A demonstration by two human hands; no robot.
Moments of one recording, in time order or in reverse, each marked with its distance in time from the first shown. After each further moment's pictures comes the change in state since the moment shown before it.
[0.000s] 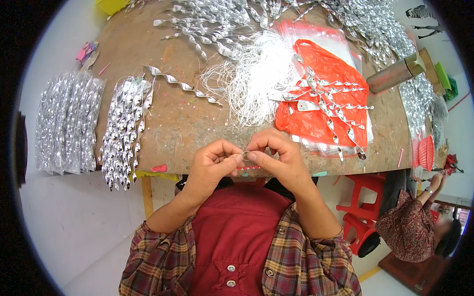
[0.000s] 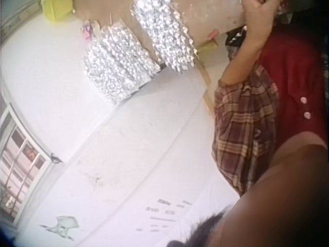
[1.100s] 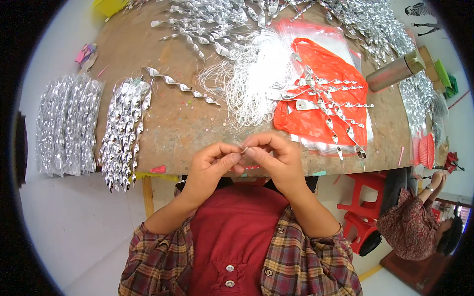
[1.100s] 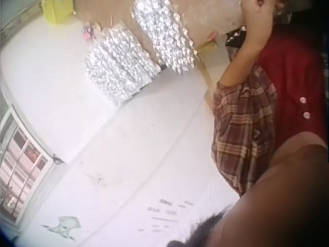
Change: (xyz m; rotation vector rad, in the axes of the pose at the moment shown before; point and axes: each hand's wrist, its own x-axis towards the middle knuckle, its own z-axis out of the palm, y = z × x) left_hand 0.000 -0.004 0.001 -0.004 0.011 0.005; right_hand -0.003 -0.008 0.015 0.100 0.166 0.033
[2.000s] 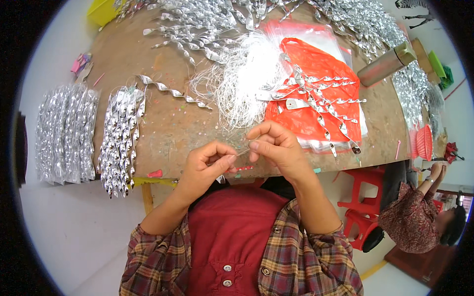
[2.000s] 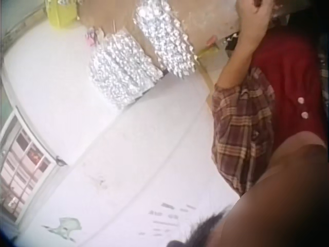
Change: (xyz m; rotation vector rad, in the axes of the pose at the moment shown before) left_hand 0.010 0.001 -0.005 0.211 -0.111 0.117; right_hand 0.011 0.015 -0.036 0.397 -0.172 0.280
